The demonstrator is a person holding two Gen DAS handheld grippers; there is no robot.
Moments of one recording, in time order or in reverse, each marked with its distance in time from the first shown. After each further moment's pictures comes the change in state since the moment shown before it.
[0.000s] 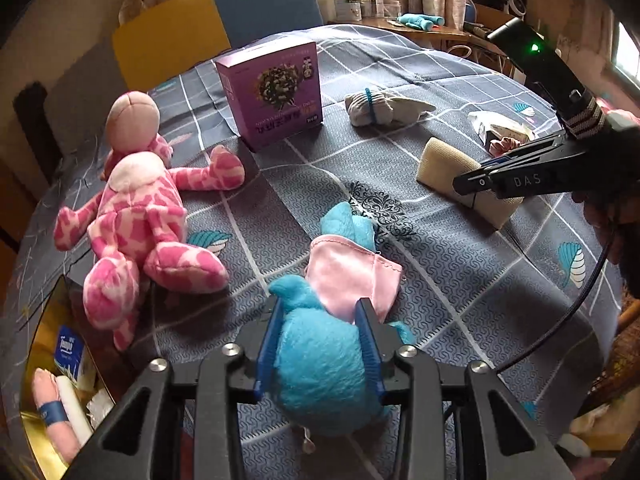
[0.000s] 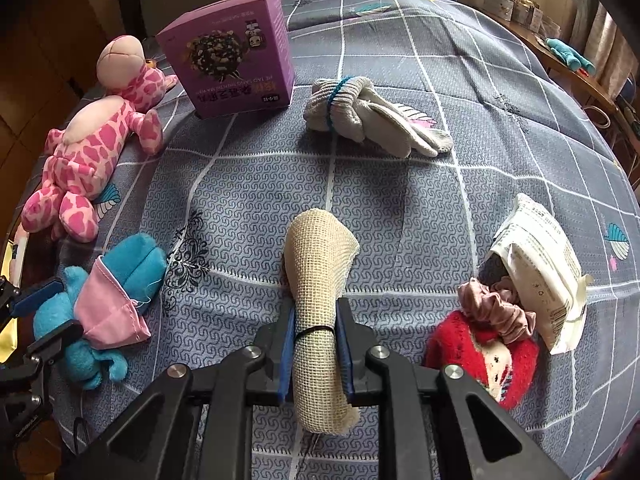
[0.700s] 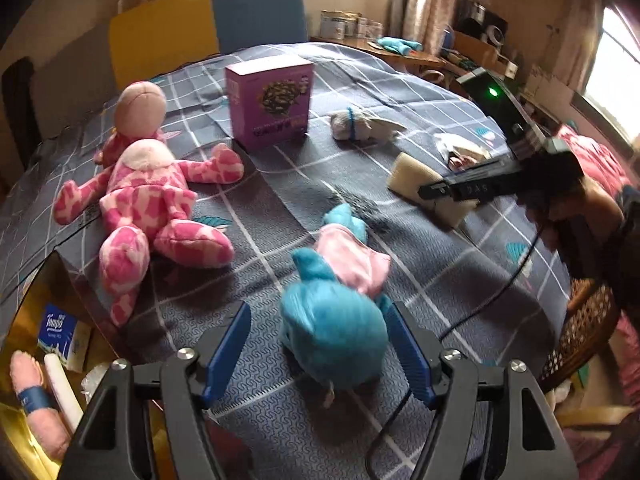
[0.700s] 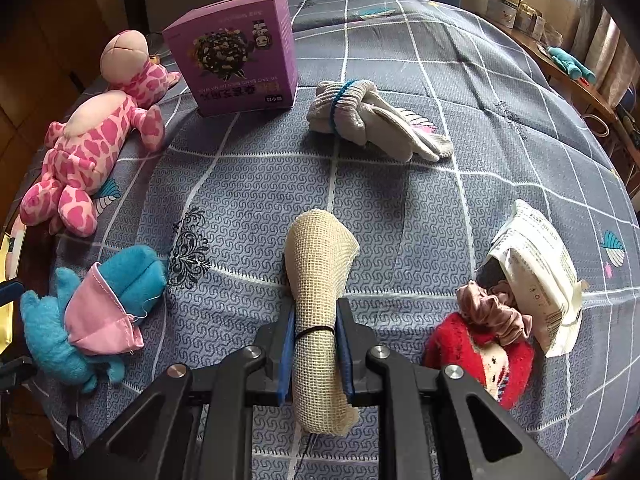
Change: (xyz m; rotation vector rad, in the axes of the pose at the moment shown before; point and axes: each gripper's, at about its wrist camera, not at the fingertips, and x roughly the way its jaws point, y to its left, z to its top) left arm -0.037 0.032 -0.024 -0.032 -0.034 -0.190; right arm -0.001 0.002 0.000 -0.026 -0.005 -0.015
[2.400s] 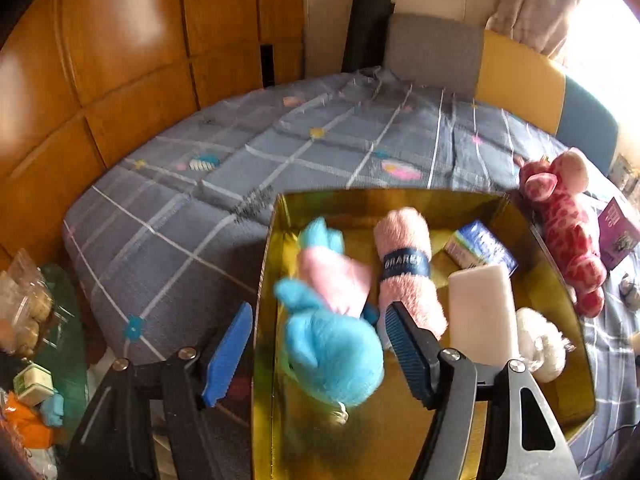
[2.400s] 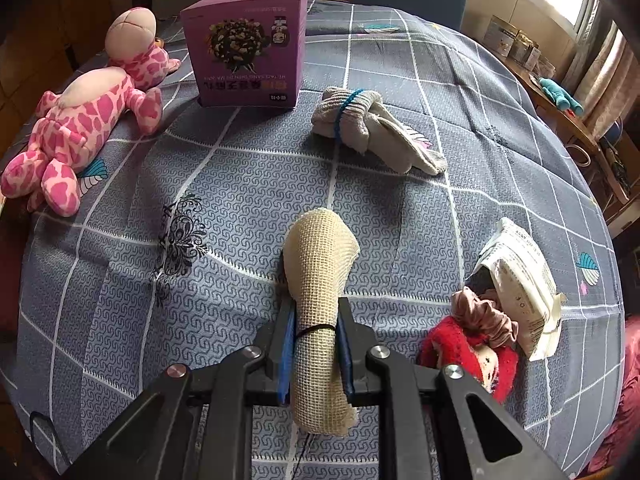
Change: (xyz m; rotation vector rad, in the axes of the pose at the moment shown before) left arm -0.143 0.216 -0.180 -0.821 -0.139 0.702; right arm -0.001 0.019 -0.005 -0.074 -0.034 -0.127
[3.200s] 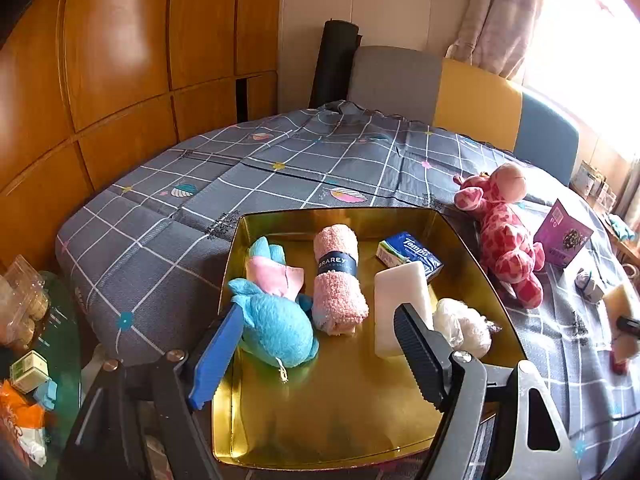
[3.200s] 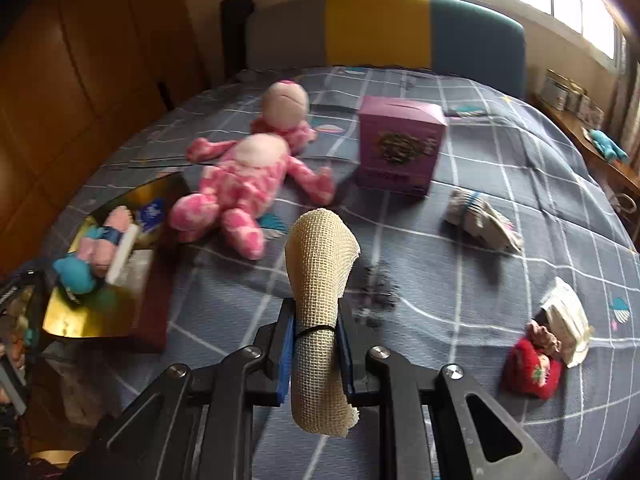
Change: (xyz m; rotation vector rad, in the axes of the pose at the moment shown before) left arm -0.066 -0.027 -0.020 0.022 -0.091 -0.099; right arm -0.114 0.092 0.002 -0.100 -0.198 0.310
